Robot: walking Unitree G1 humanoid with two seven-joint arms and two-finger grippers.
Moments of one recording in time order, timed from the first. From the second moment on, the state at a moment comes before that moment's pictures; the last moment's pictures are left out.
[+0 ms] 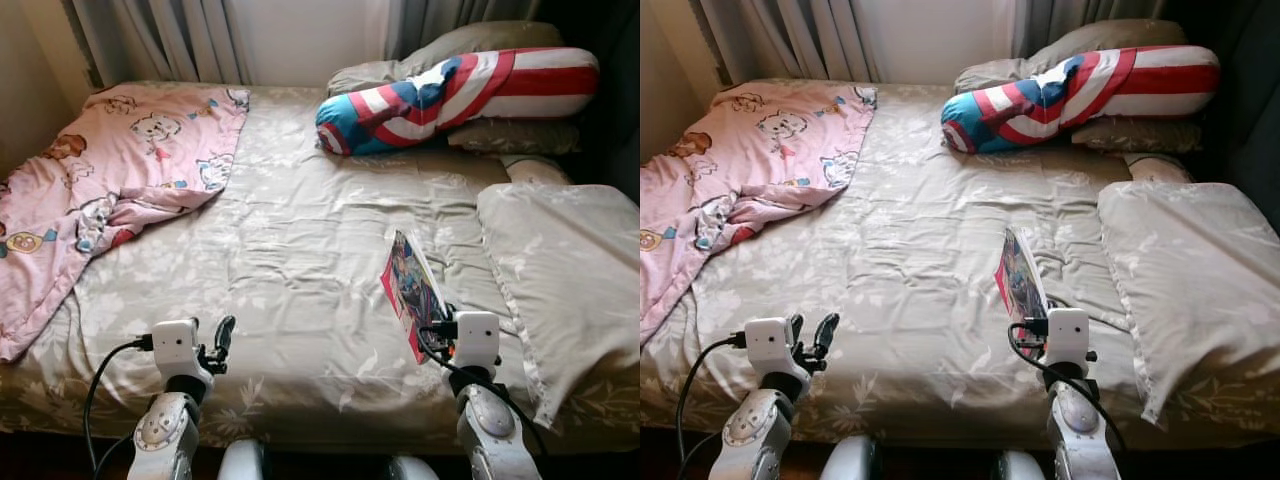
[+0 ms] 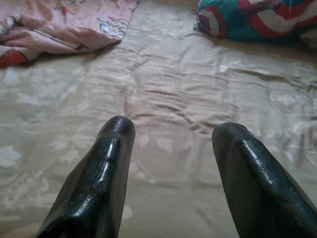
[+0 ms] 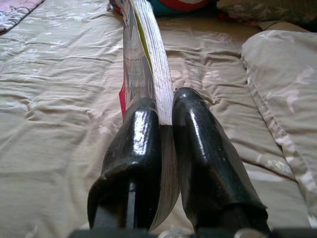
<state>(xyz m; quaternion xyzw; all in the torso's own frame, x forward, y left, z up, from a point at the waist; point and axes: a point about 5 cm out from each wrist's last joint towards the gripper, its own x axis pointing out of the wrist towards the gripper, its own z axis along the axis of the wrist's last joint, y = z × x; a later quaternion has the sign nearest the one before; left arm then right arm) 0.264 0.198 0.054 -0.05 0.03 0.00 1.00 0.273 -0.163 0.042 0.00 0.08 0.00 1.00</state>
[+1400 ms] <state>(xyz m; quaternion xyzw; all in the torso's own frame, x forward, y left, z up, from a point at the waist) 0.213 0.214 0.061 -0.02 0.07 -0.01 1.00 0.324 -0.209 0.040 0.27 0.11 -0.10 0.95</state>
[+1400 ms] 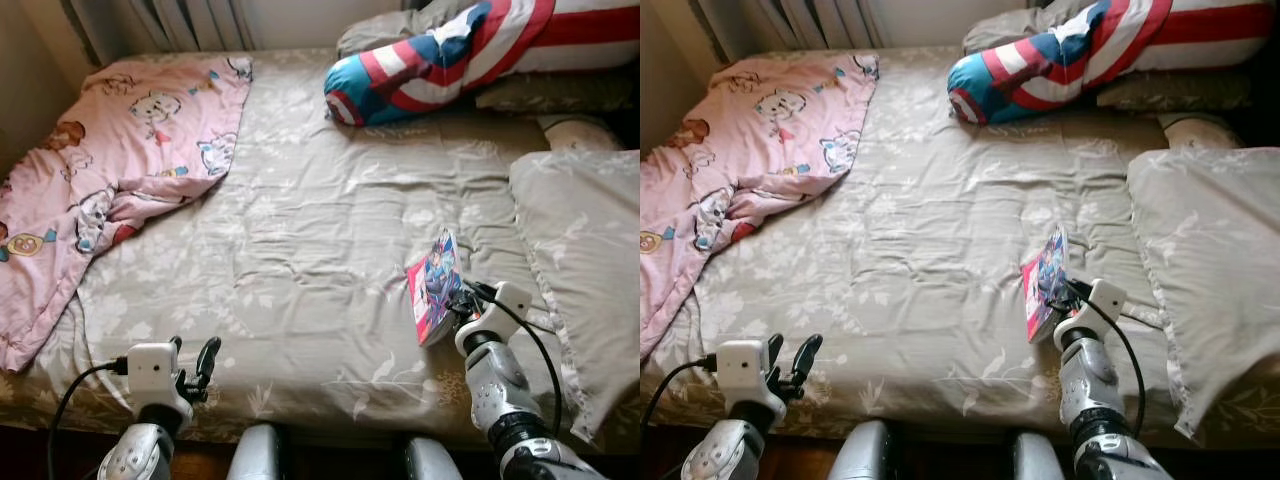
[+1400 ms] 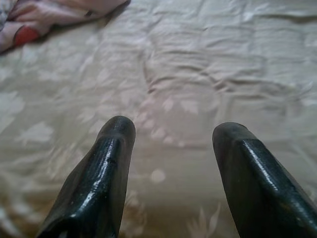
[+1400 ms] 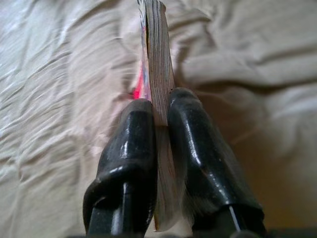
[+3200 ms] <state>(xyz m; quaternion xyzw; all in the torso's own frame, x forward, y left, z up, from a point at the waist) 0.213 0.210 0.077 -0.01 0.08 -0.02 1.00 0.283 -0.276 0.013 0.23 0.22 -0.11 0.94</state>
